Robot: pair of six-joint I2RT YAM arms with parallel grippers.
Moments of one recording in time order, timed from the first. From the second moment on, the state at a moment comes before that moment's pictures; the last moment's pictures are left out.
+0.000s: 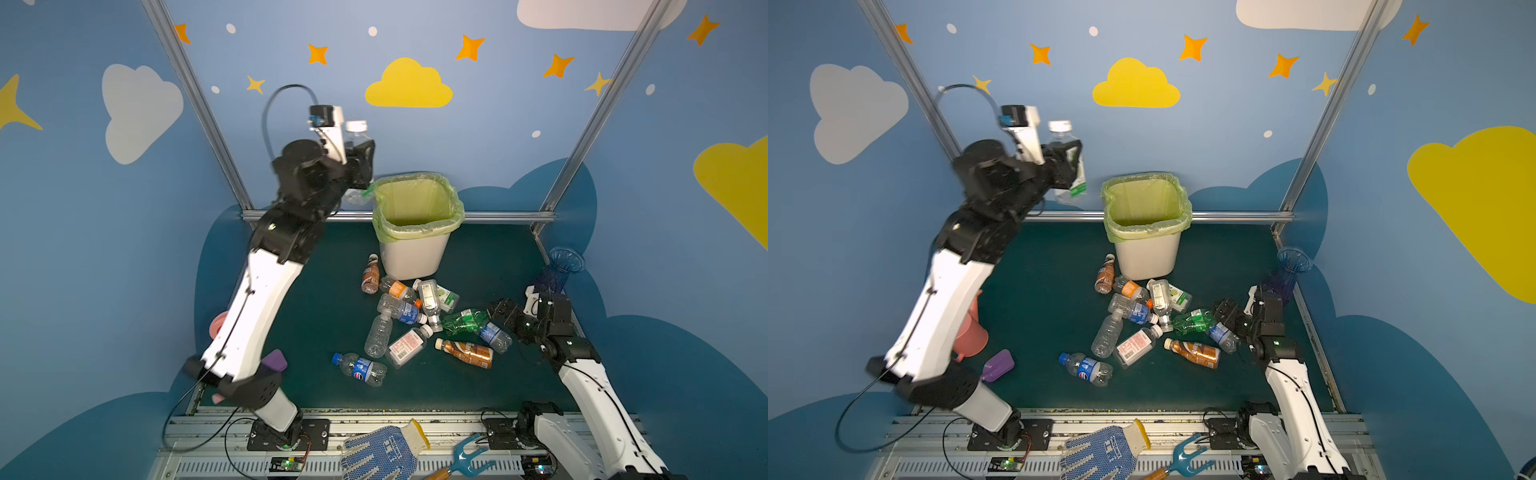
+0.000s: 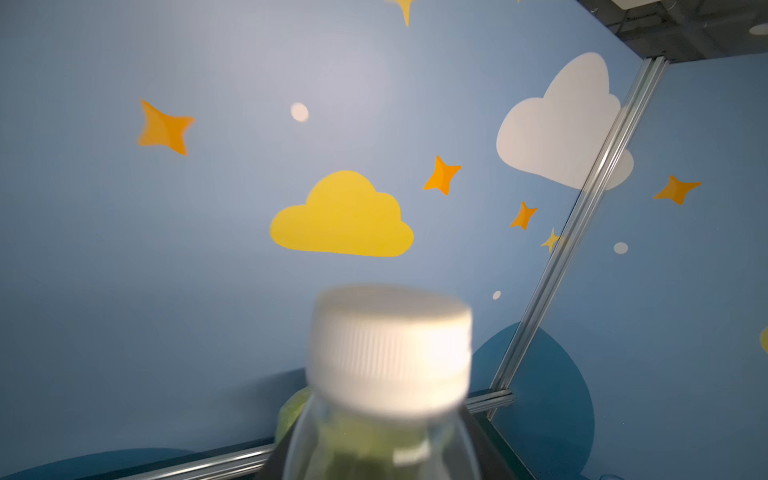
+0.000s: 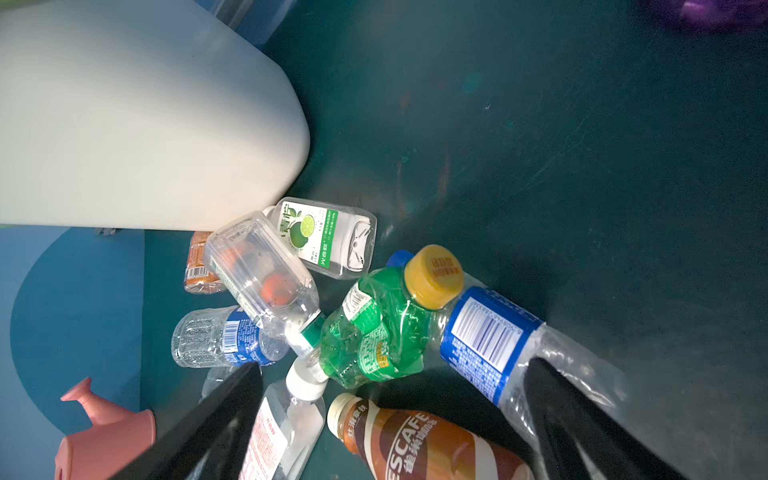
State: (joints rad) left arm -0.47 1.76 2.32 -0.55 -0.07 -0.25; right arm 0.03 0.83 0.61 -0.51 -0.28 0.62
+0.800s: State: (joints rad) left arm -0.49 1.67 2.36 -0.58 -0.03 -0.31; right arm 0.01 0.83 0.63 -0.52 -0.29 0.61
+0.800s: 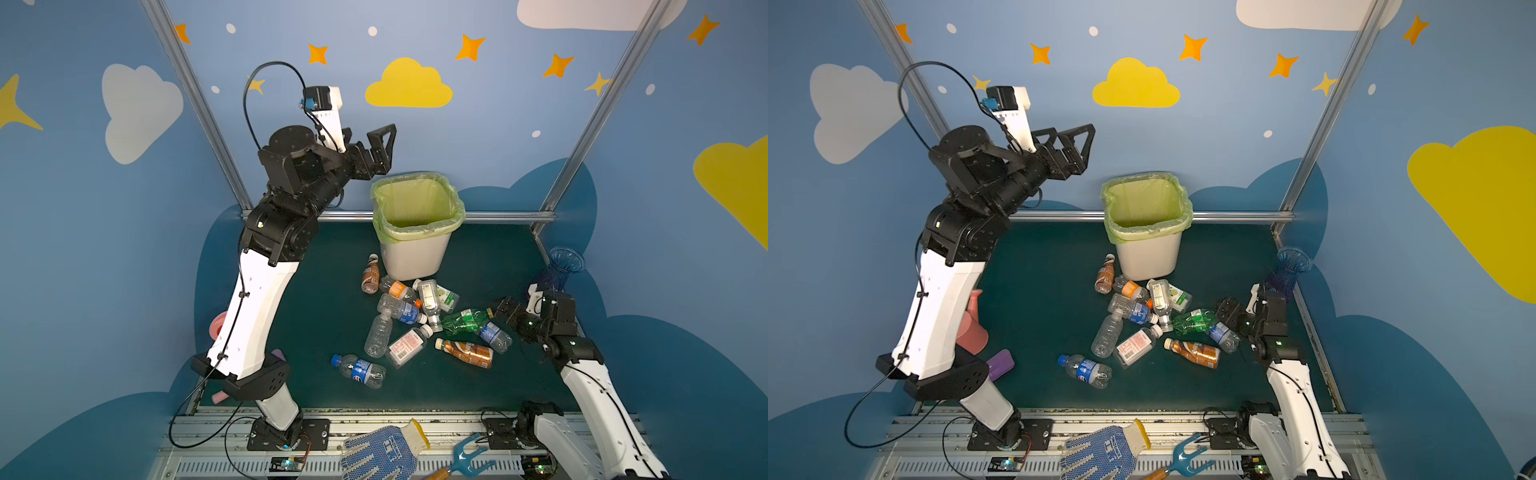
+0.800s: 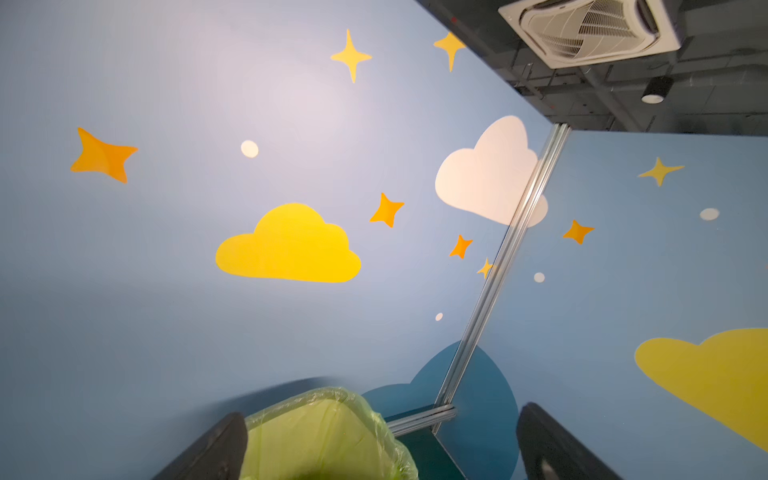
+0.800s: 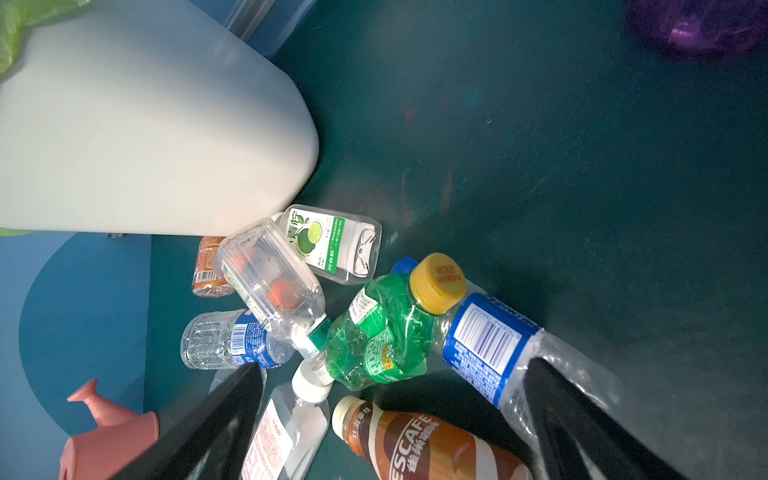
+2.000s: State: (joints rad) left arm -0.11 0.99 0.88 -0.51 -0.26 -0.61; right arm 0.88 1.28 1.04 -0.46 -0.04 0.46
